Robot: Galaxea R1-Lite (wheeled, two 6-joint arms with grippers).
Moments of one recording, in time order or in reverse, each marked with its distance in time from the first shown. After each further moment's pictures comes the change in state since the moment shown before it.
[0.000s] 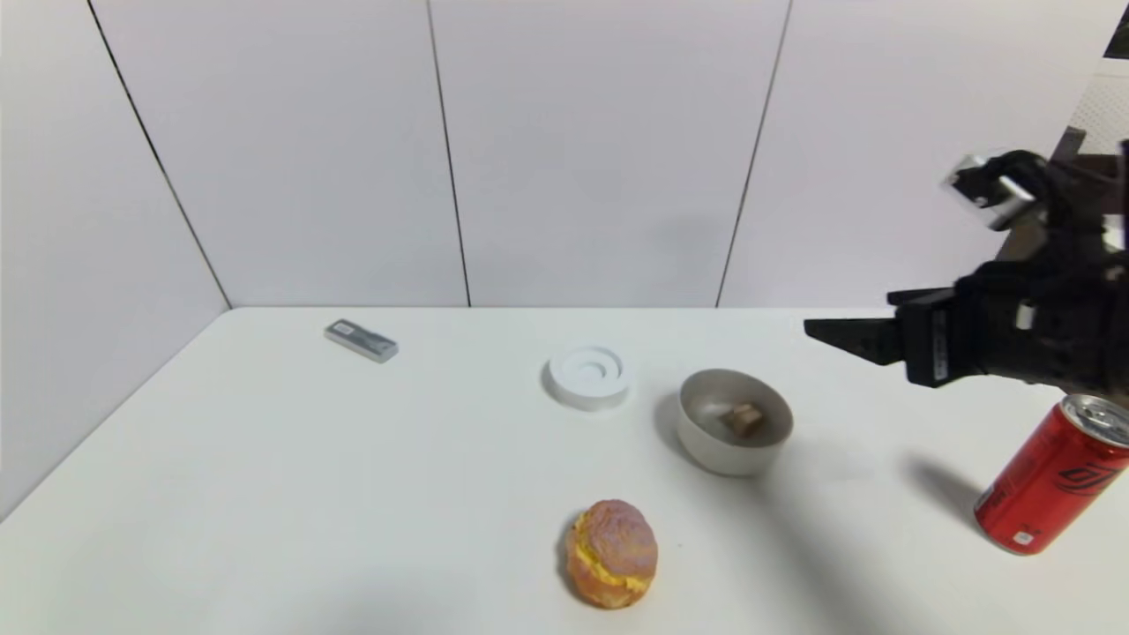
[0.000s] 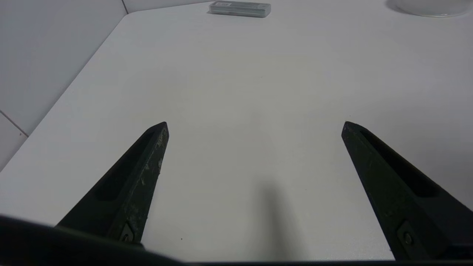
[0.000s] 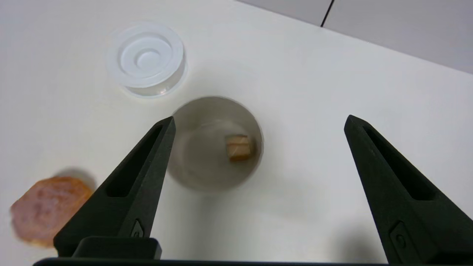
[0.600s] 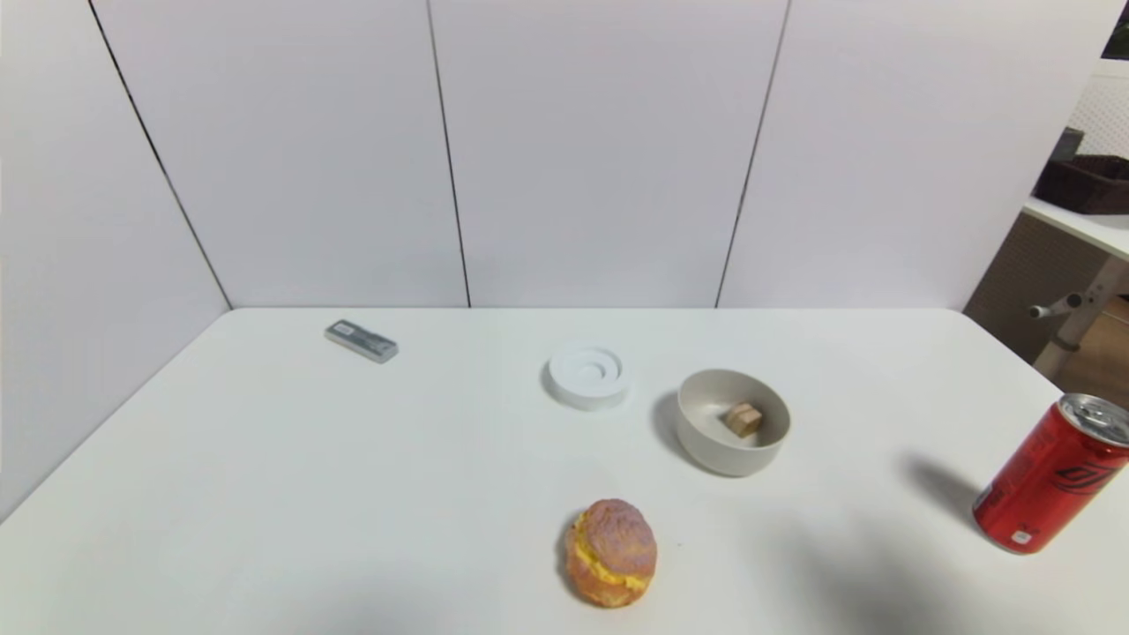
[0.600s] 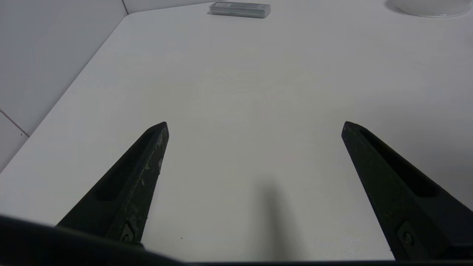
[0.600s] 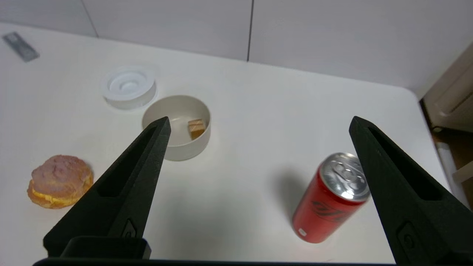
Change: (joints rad) left arm 0.000 0.000 0.000 0.000 0.000 0.000; right arm -0.187 -0.615 0.246 0.073 0.009 -0.012
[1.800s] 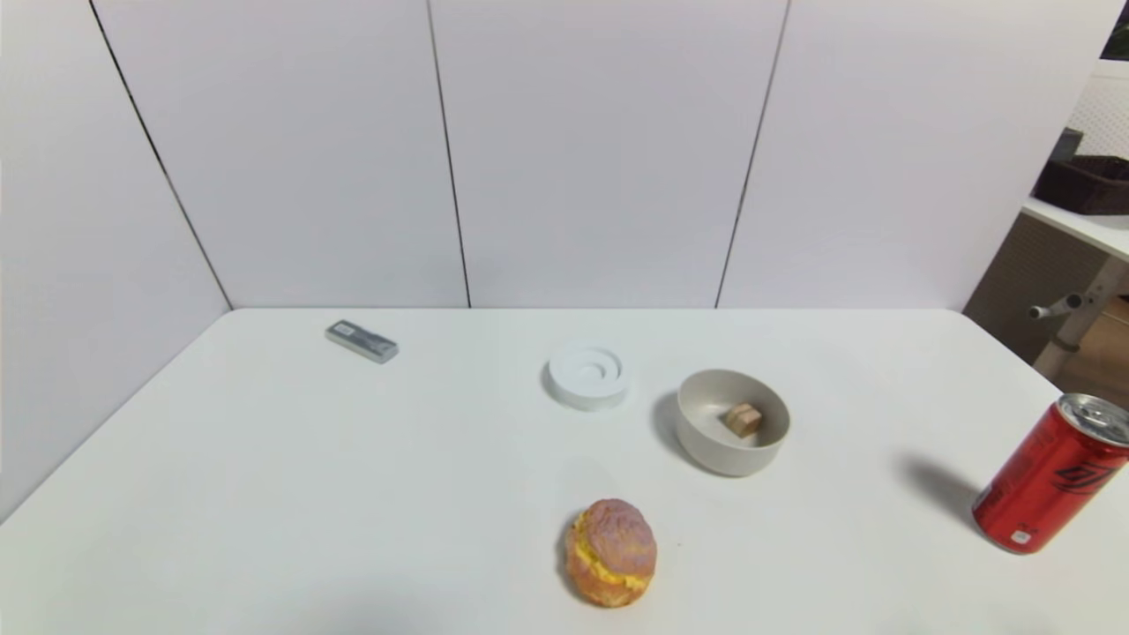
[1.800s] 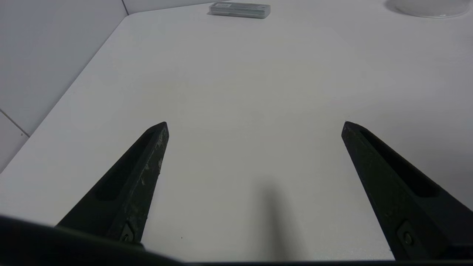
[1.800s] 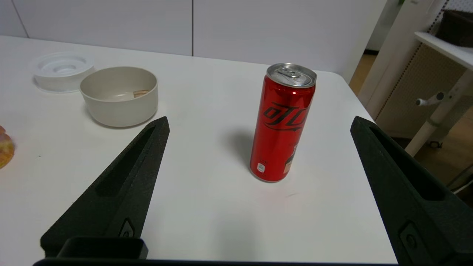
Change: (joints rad) left arm 0.000 0.000 0.000 0.000 -0.001 0.000; right arm -0.185 -0.518 0.537 -0.190 0.000 -0.066
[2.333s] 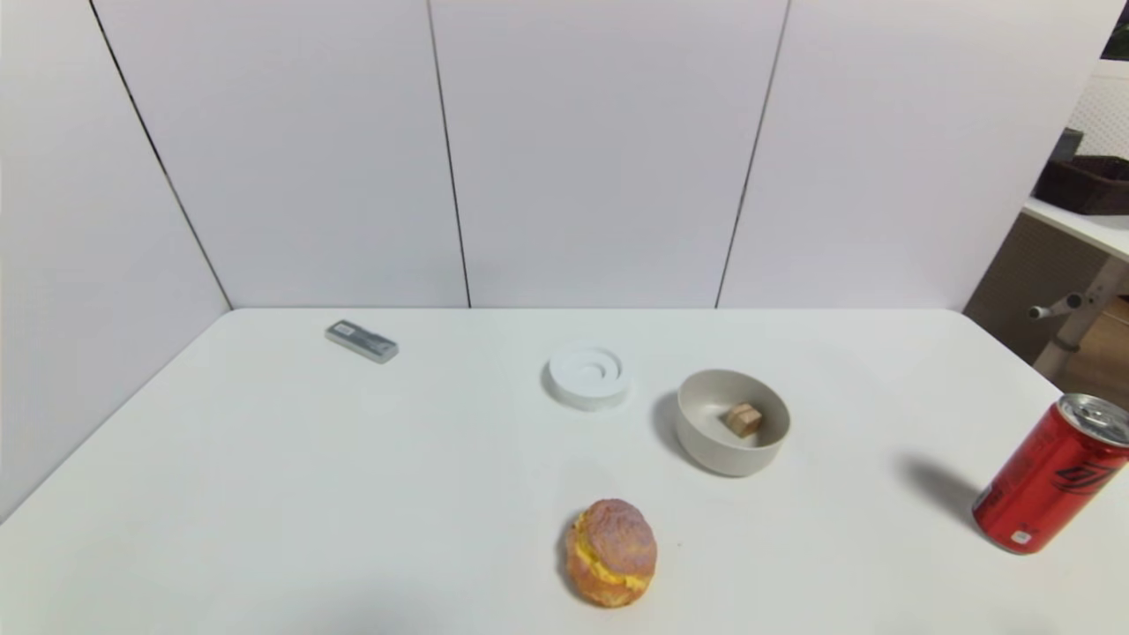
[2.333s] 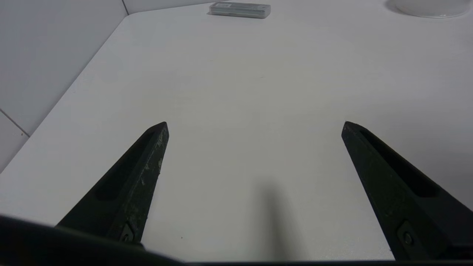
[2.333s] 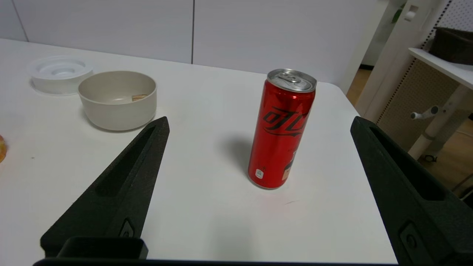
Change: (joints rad) left arm 0.000 0.000 0.000 0.000 0.000 0.000; right arm 0.008 -0.033 0.056 -0.067 0.002 -0.016
